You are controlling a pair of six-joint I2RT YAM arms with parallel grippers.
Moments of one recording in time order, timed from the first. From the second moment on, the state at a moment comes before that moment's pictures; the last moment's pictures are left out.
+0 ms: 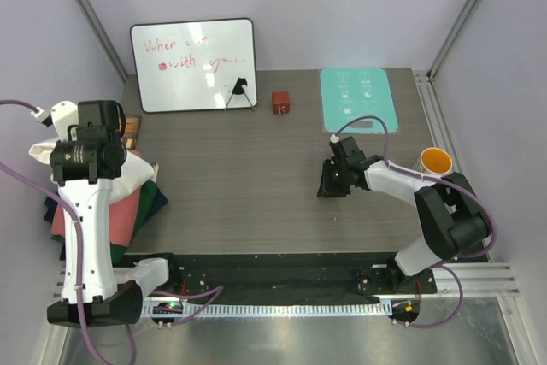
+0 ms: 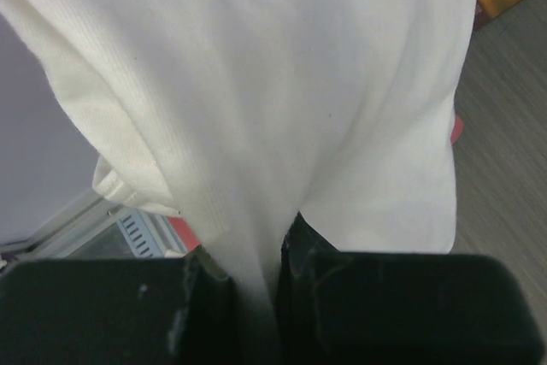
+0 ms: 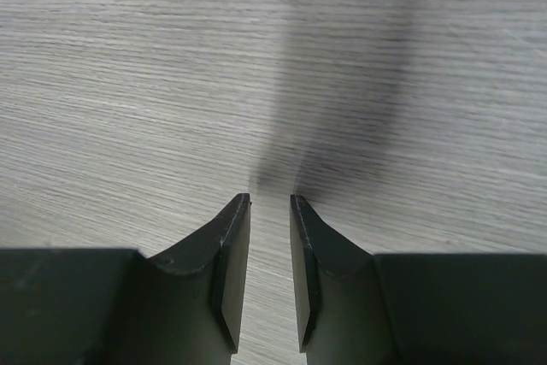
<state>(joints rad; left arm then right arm) 0.07 1.12 1.59 -1.37 -0.80 -0.53 0.46 1.53 0.77 -0.32 -0.15 0.52</state>
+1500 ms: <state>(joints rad) 0.15 1.03 1.47 -1.37 -0.83 -0.67 0.45 1.58 0.78 -0.26 -0.25 0.53</state>
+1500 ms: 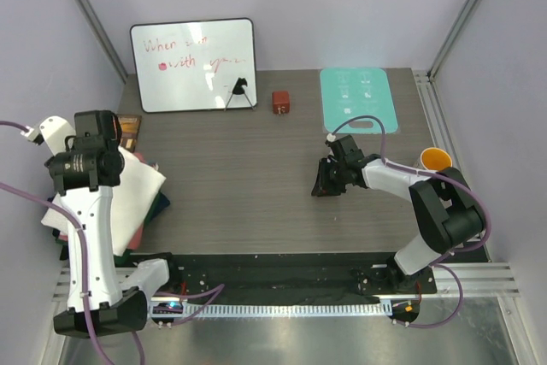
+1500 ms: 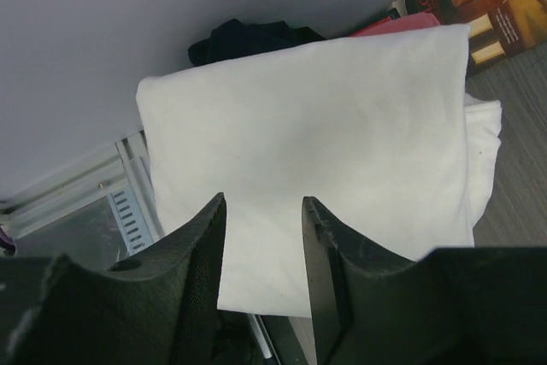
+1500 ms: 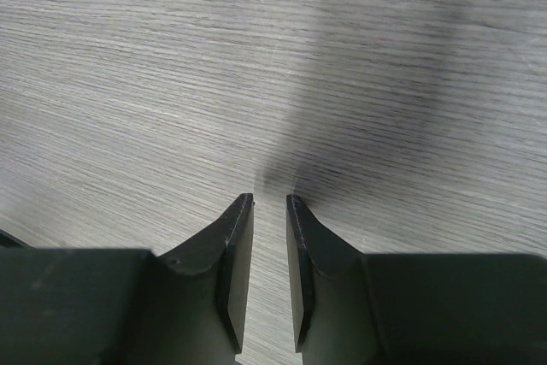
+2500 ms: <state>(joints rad) 0.40 1.28 1.25 -1.10 -0.38 -0.60 0.44 1.63 0.80 -0.24 -0.29 0.53</state>
